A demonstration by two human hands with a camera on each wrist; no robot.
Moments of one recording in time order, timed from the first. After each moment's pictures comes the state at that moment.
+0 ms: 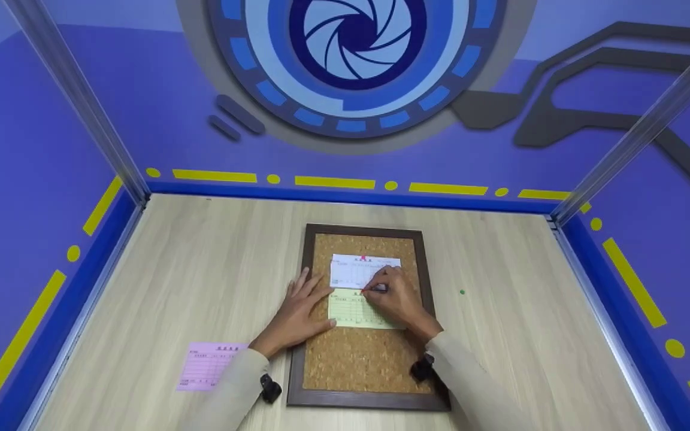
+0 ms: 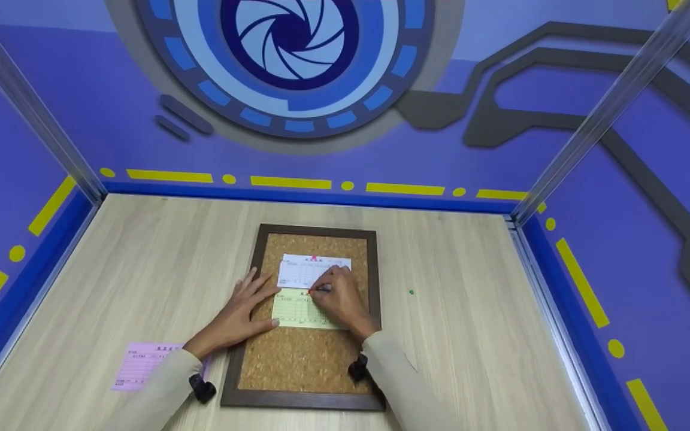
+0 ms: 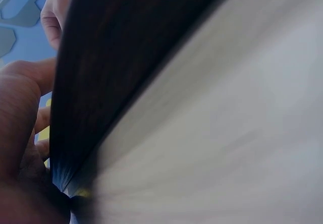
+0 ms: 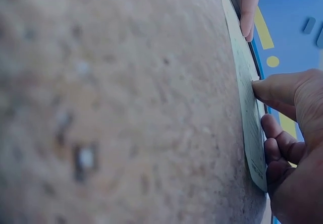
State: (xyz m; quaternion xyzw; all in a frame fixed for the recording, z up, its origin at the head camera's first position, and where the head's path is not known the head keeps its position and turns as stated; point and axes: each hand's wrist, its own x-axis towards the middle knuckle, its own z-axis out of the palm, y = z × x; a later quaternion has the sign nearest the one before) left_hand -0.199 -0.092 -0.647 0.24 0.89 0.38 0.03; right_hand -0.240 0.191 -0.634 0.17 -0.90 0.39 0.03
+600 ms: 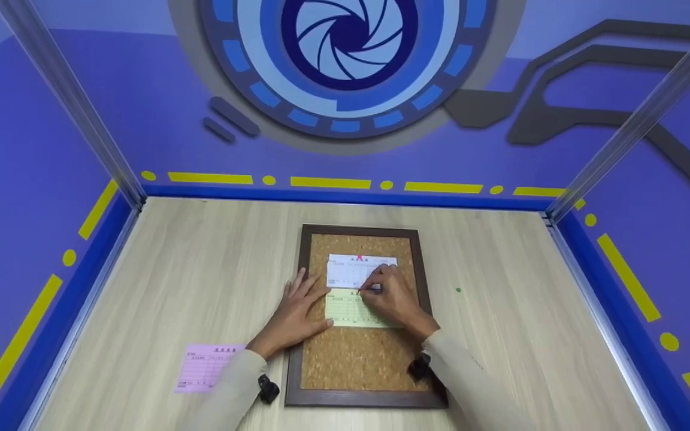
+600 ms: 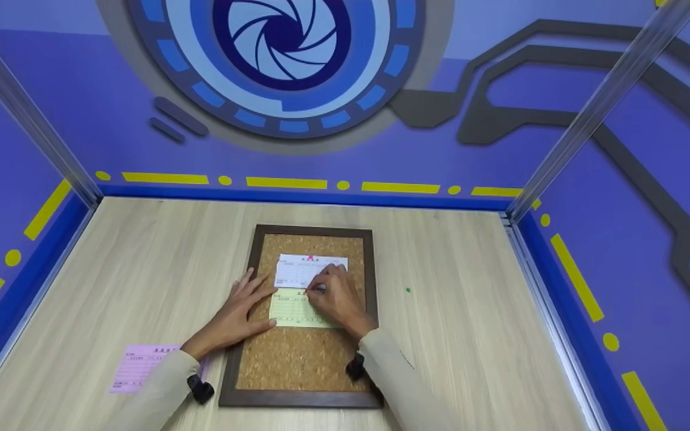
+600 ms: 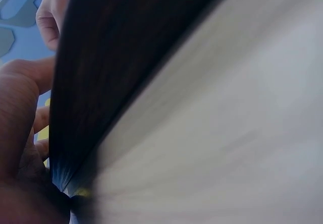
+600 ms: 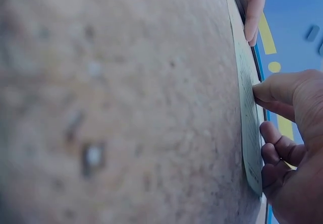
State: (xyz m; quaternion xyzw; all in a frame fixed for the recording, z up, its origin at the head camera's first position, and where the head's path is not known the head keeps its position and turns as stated) left_hand -0.200 -0.090 -0.648 0.24 0.90 0.37 0.03; right_hand -0.237 0.191 -0.632 0.18 -0.92 0.35 0.03
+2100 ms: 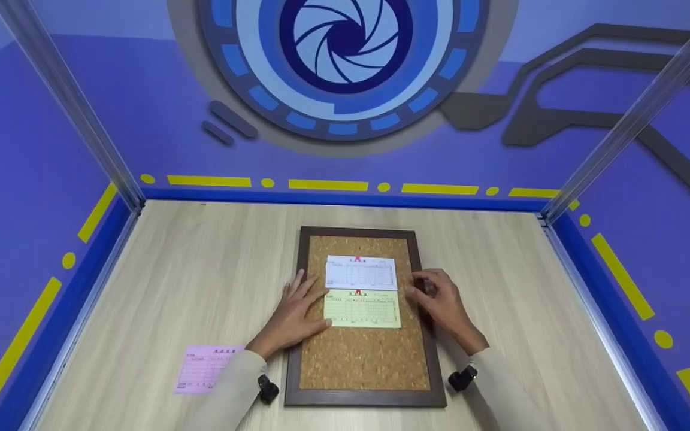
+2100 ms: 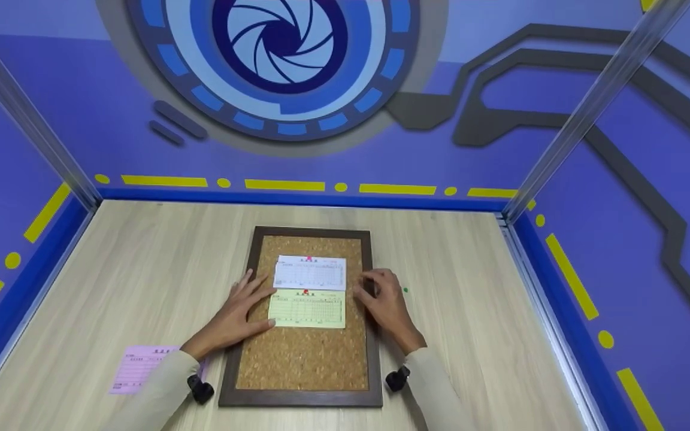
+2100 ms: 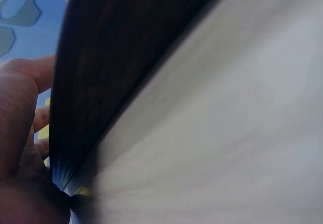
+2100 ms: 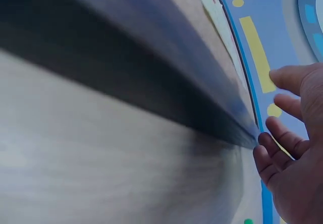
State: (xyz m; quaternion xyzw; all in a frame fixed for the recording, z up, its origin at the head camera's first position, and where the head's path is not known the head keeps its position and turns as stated) left_hand -0.199 -0.090 -0.650 0.23 0.90 0.38 0.05; right_hand -0.211 0.290 -0.635 0.09 -0.87 0.48 0.08
